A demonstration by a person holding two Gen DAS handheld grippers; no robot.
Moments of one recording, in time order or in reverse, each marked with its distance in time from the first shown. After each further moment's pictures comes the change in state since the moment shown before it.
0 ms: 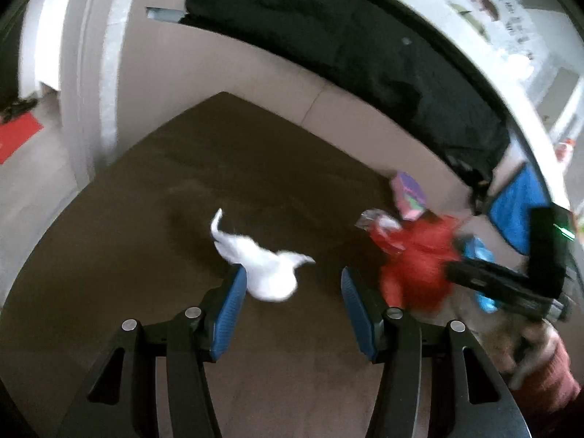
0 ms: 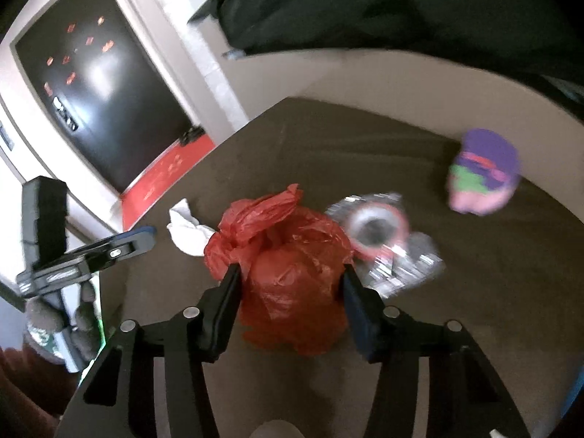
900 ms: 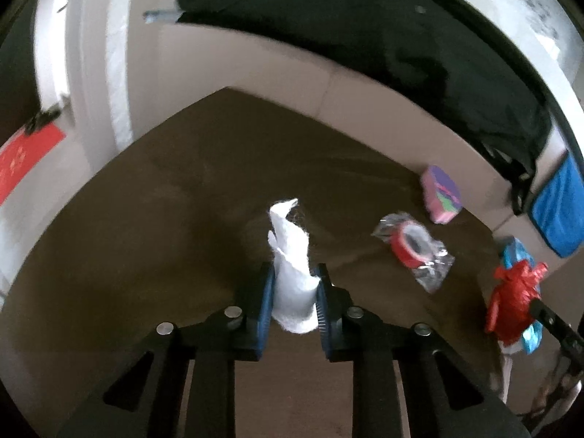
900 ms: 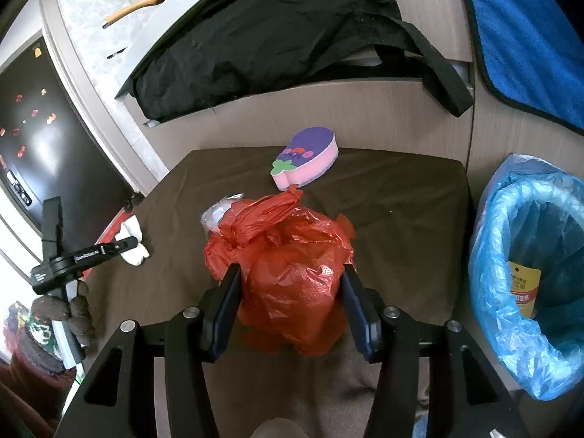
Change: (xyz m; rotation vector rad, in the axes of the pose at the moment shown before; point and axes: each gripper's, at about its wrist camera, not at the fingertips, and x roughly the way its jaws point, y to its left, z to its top) left arm 0.043 -0.040 0.013 0.051 0.014 0.120; right arm -0.096 -0.090 -0.074 0.219 -0.188 -0.201
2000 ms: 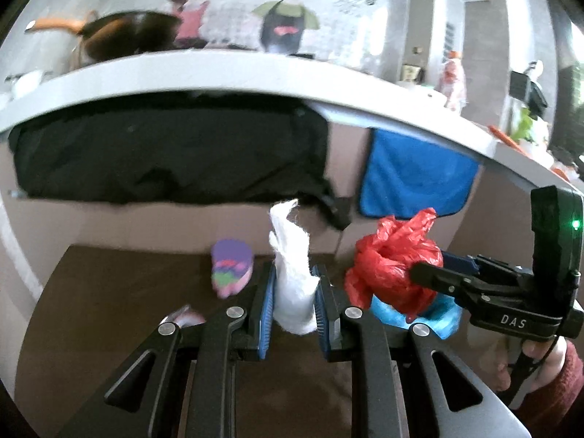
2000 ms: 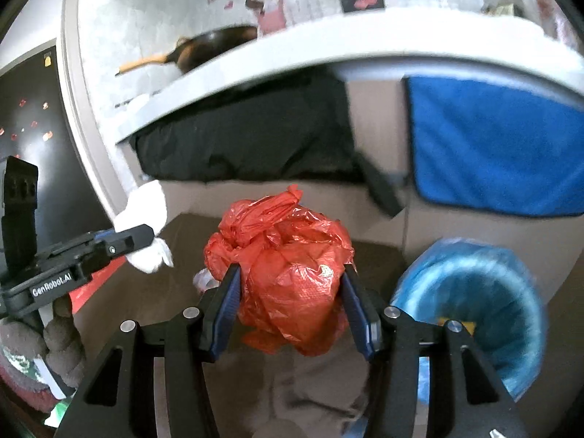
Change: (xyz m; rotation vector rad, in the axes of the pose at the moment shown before) left arm -0.094 -0.233 0.010 0.451 -0.234 -0.337; right arm -0.113 0.000 0.026 -0.065 -0.260 -0.124
